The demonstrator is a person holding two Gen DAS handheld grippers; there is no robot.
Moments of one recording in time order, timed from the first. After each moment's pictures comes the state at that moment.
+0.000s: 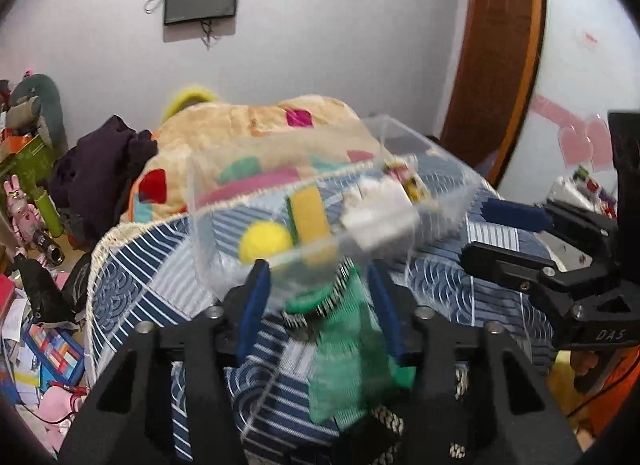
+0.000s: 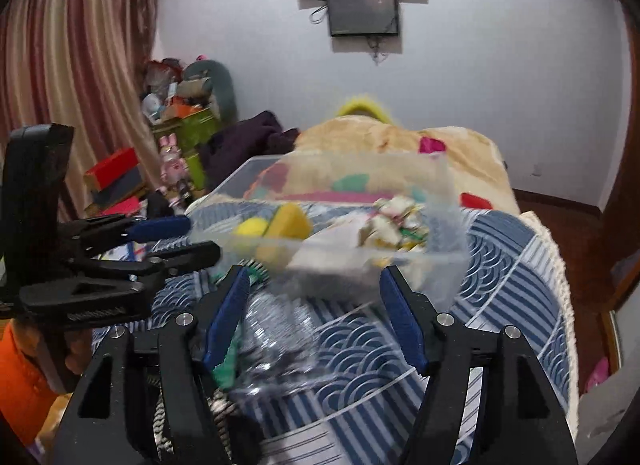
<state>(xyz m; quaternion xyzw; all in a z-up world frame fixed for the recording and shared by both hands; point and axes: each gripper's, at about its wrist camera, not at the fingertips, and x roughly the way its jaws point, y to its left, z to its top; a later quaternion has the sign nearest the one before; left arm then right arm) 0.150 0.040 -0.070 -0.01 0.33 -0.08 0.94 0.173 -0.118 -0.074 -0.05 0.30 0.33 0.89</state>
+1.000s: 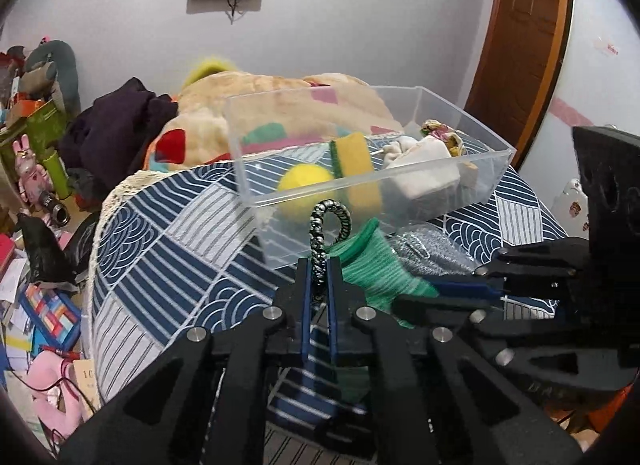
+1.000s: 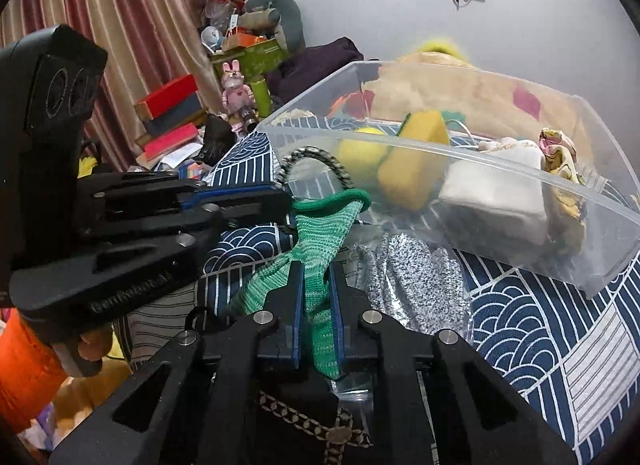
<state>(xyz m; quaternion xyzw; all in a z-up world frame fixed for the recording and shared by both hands) 0.137 0.072 -0.100 -0.05 0.36 -0.05 0.93 0.179 -0.043 -0.125 -0.09 0.37 0.42 0.82</state>
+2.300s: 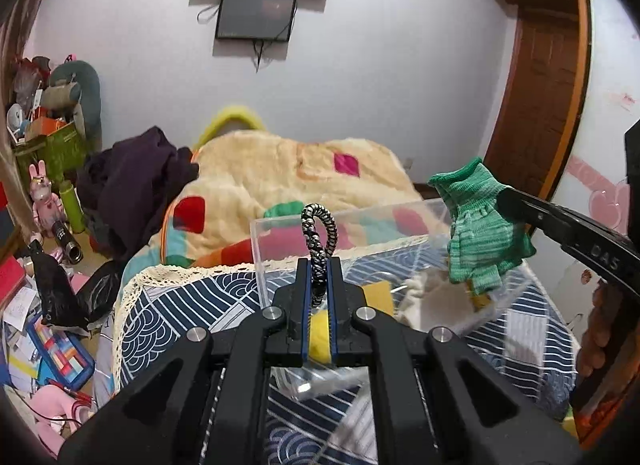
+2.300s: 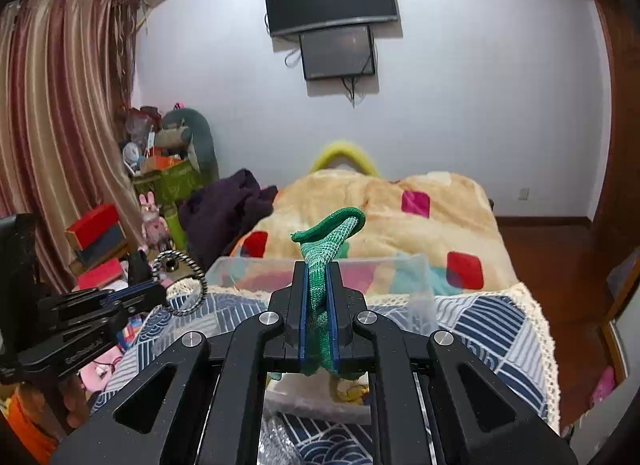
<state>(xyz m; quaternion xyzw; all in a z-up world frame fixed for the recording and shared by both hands) 0.200 0.089 -0.040 -0.08 0.28 0.00 0.96 0.232 -0.098 -0.031 -0.01 0.24 0.28 0.93</state>
